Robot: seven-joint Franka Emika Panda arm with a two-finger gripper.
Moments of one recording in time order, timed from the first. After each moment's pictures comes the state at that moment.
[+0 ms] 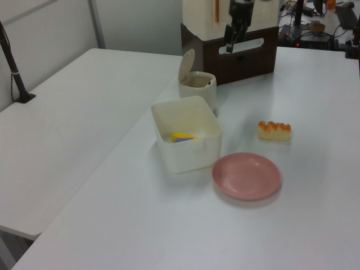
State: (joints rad) arm -0.08 0.29 -0.02 -1.39 -0.10 1.85 0.08
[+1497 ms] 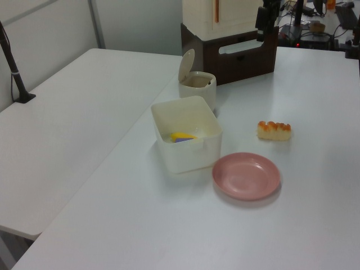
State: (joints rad) arm -0.07 0.03 -0.04 -1.59 0.04 1.70 -0.02
